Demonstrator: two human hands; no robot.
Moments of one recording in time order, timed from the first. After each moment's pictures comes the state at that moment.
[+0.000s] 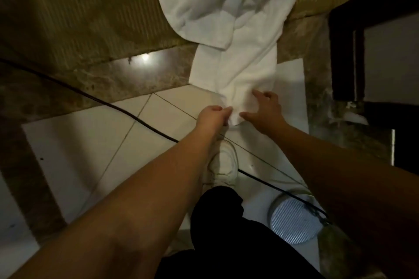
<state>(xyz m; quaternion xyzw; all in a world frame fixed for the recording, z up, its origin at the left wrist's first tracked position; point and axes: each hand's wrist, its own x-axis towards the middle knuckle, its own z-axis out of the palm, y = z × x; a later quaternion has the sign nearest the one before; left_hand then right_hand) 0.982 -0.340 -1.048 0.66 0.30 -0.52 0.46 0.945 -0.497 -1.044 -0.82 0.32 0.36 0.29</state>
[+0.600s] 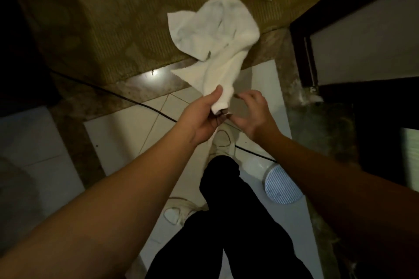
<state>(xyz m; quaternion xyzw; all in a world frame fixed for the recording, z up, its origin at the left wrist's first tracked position) 0.992 -0.304 -0.809 0.46 0.36 -0.48 0.66 0.907 -0.447 -0.844 -0.88 0.22 0.17 0.40</state>
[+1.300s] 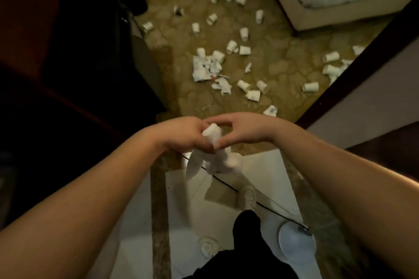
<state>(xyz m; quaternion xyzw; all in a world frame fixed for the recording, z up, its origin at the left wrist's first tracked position) 1.002 -0.158 -0.274 0.84 -0.17 -0.44 0.26 0.979 -0.358 -0.309 -0.82 -0.15 0.34 0.43</state>
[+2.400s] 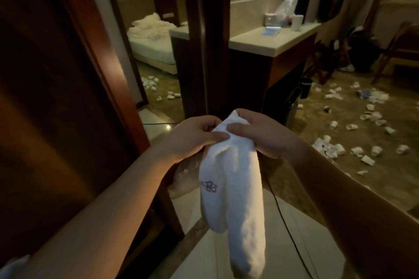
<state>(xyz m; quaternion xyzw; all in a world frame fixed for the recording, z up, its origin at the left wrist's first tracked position) 0.330 -0.022 0.023 0.83 0.10 0.05 0.55 0.462 -0.179 0.011 -0.68 -0.44 0.28 0.51</state>
